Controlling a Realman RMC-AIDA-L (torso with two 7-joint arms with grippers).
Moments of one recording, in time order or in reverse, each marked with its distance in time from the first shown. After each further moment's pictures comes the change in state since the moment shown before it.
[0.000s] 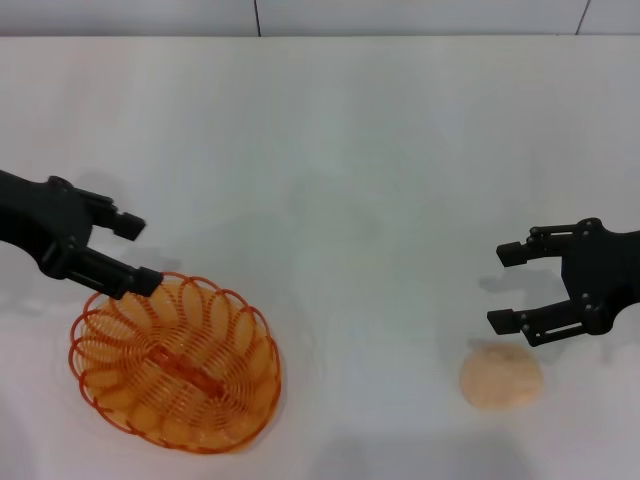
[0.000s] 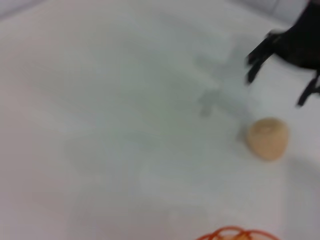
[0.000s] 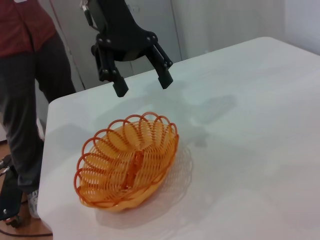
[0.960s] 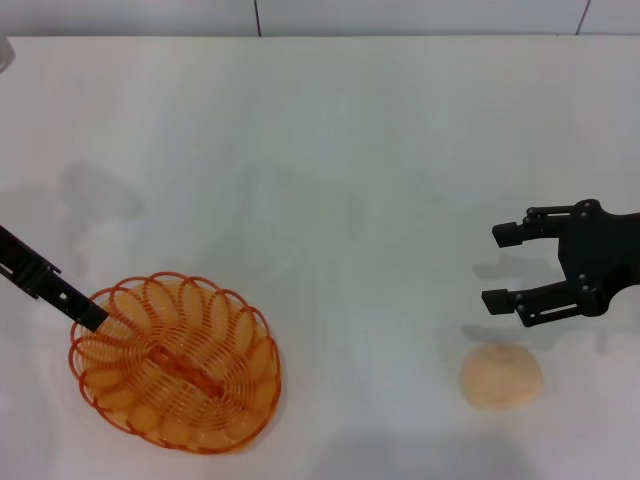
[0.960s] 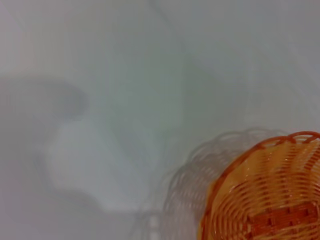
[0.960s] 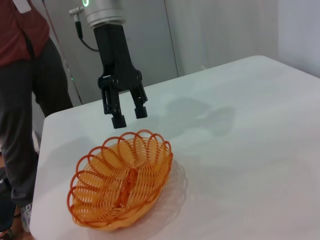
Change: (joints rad) left arm -0.102 -0.012 0.126 0.004 0.380 -0.009 -0.465; right arm 0.011 0.002 0.016 -0.002 0.029 0.006 -0.003
